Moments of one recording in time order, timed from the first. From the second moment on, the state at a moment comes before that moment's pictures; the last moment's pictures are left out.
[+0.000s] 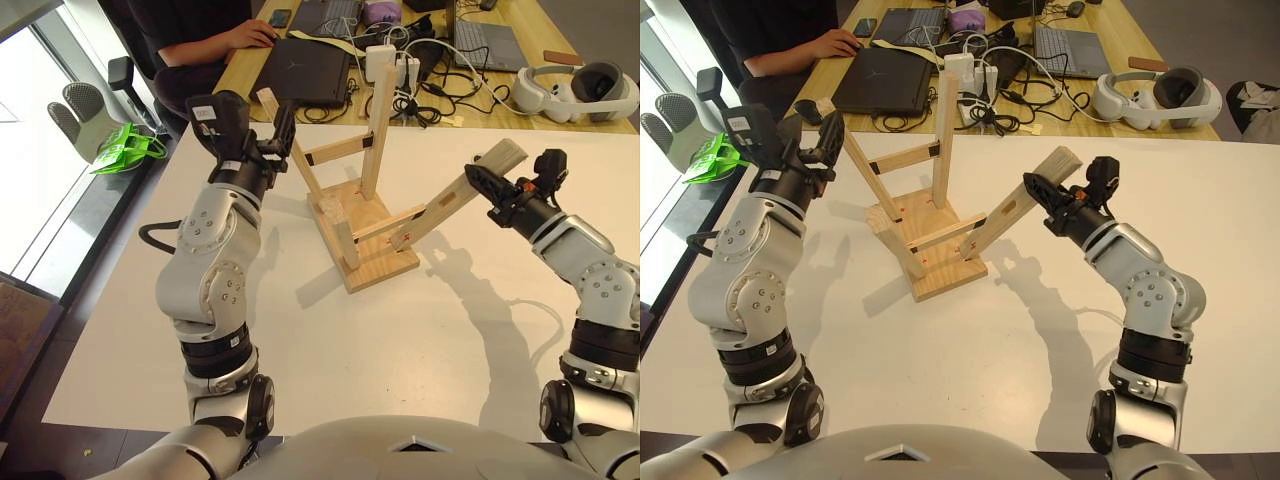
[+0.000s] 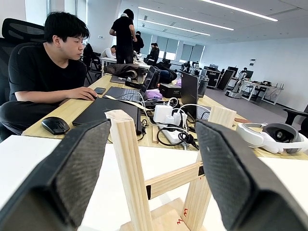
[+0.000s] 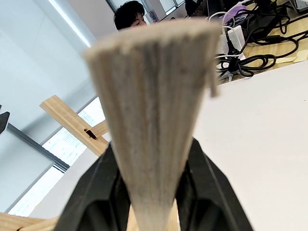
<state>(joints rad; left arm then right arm) -0.37 0.10 0.16 -0.52 -0.34 0.77 0.03 -0.31 -0.36 -0.28 -0.15 0.88 0.86 0.32</state>
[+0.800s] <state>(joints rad) -0.09 -0.06 0.08 -0.83 -0.31 0.91 0.23 -0.31 -0.40 -0.03 -0.26 0.69 0.77 0.40</state>
